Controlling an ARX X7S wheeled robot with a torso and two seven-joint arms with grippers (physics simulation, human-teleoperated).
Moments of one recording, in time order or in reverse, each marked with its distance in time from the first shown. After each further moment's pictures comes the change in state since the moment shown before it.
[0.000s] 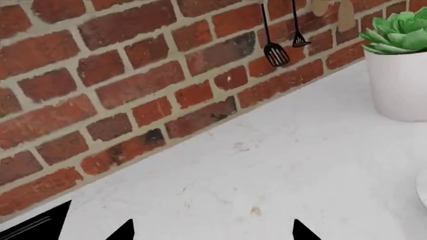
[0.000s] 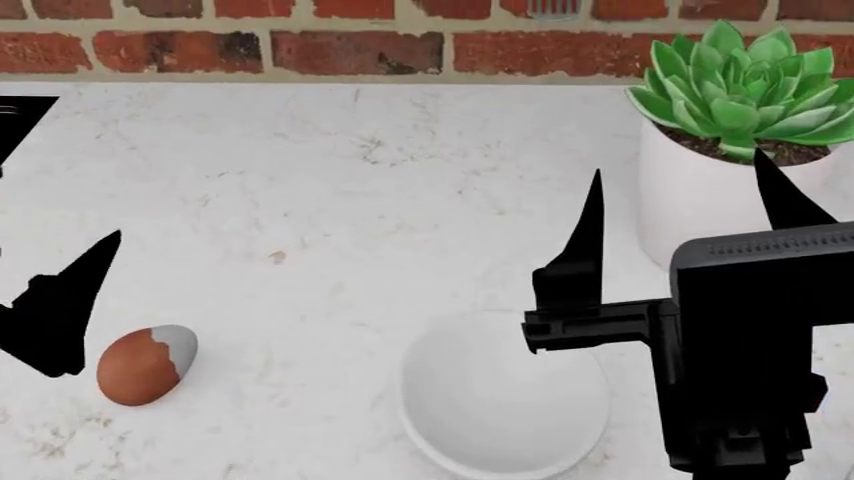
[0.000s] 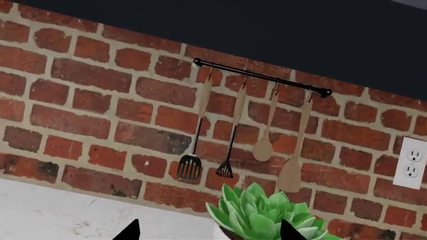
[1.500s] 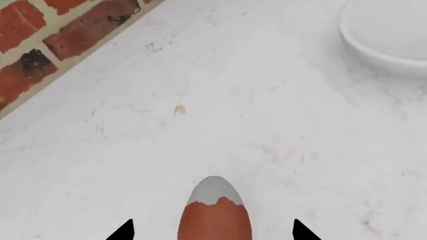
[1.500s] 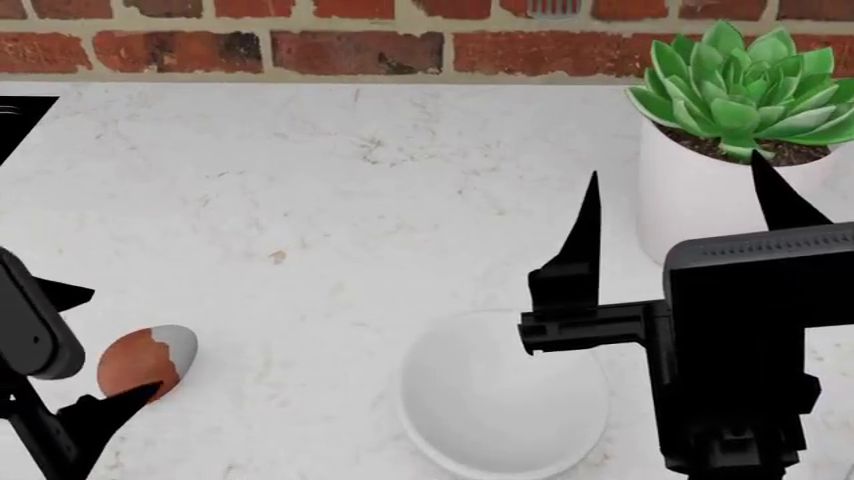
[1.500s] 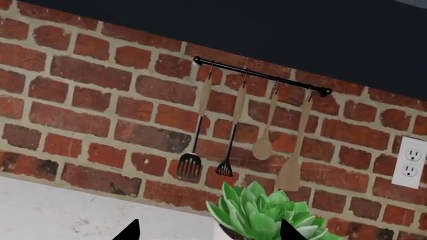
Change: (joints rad) left arm -0.135 -0.116 0.390 -0.229 0.103 0.047 0.355; right arm 0.003 0.011 -0.019 -0.007 0.013 0.011 0.028
